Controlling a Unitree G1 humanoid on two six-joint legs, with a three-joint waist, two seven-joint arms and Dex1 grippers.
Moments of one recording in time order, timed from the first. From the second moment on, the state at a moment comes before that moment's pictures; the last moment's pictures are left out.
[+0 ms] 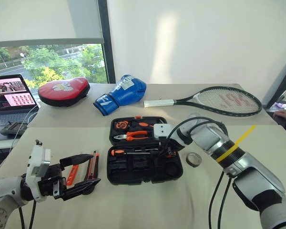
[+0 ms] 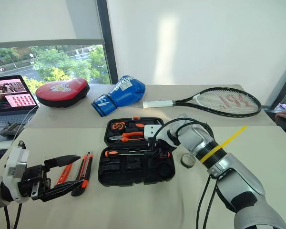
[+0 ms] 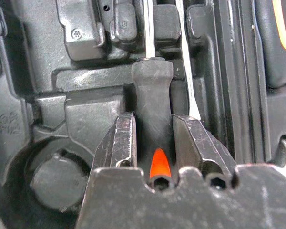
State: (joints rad) left arm 0.24 0.80 0.53 -0.53 -0.86 0.50 -1.13; right arm -1.04 -0.57 0.66 0.29 -0.11 0.55 1.35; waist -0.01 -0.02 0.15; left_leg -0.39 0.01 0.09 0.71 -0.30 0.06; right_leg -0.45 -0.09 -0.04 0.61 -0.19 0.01
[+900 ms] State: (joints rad) left arm 0.27 0.79 0.52 -0.53 -0.84 0.50 -1.12; right arm -0.94 -0.58 0.47 0.15 -0.03 0.48 1.42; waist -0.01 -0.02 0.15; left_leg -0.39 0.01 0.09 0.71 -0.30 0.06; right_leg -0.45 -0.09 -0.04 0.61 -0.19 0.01
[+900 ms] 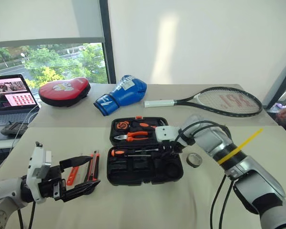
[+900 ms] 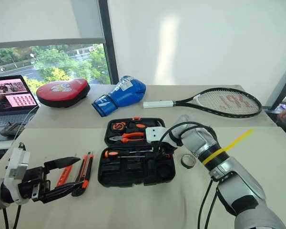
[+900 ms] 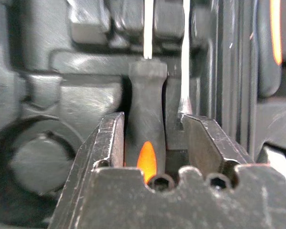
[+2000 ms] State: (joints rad) left arm 0.24 0.68 0.54 -0.51 -0.80 0.60 -0.70; right arm -0.34 -0.40 0.21 -0.26 0.21 0.37 0.89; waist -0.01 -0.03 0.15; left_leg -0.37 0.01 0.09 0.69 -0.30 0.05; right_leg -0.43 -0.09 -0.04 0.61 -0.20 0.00
